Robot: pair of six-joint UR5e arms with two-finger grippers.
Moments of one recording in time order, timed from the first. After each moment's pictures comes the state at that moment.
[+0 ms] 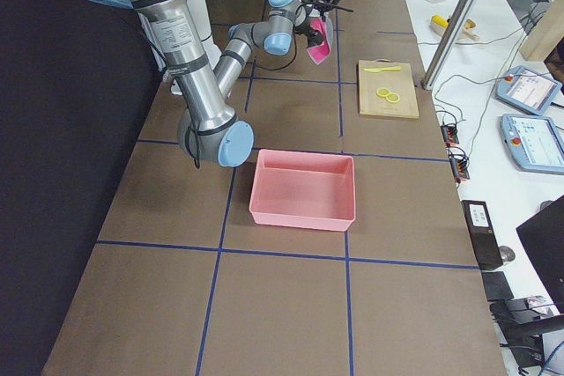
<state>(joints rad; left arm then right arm) -0.80 -2.36 -1.70 -1.85 -2.33 -2.31 0.57 -1.05 1.97 -1.16 1.76 0.43</state>
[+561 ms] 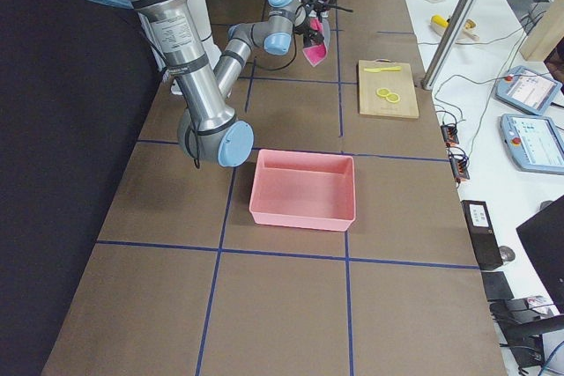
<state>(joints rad) -0.78 -2.37 -1.70 -1.92 -2.33 -2.38 0.57 -1.05 1.97 -1.16 1.76 0.43</state>
